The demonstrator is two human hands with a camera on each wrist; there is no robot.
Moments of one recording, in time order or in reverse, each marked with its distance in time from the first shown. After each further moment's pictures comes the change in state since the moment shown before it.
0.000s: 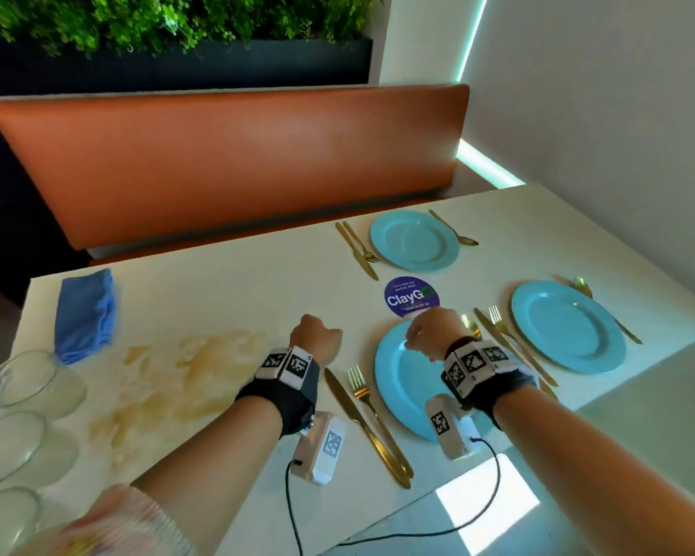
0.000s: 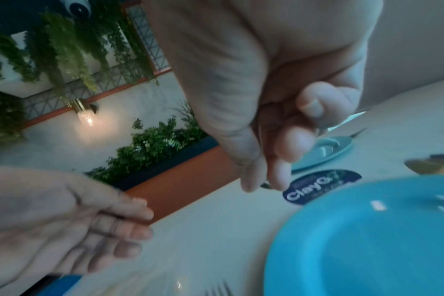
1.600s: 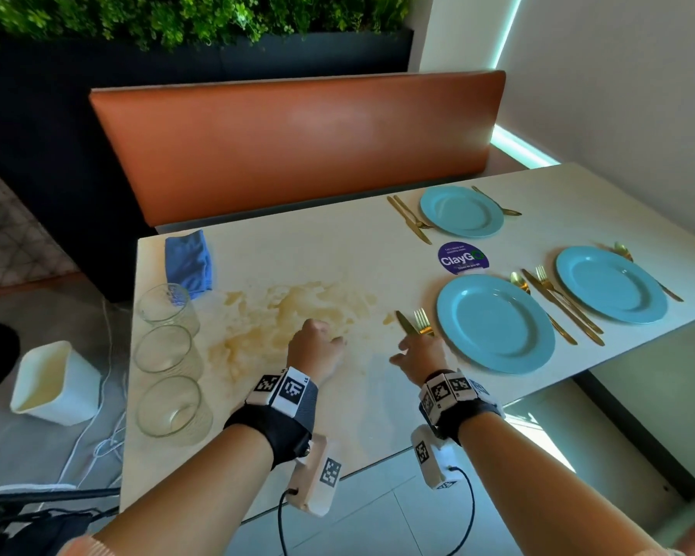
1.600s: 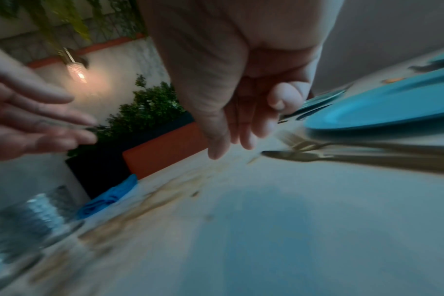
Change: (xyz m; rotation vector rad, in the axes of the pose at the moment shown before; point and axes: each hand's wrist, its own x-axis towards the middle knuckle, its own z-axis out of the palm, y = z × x) left_hand -0.109 -0.140 -0.067 -0.068 0.151 0.119; right_hand -0.091 -0.119 0.133 0.318 0.152 0.090
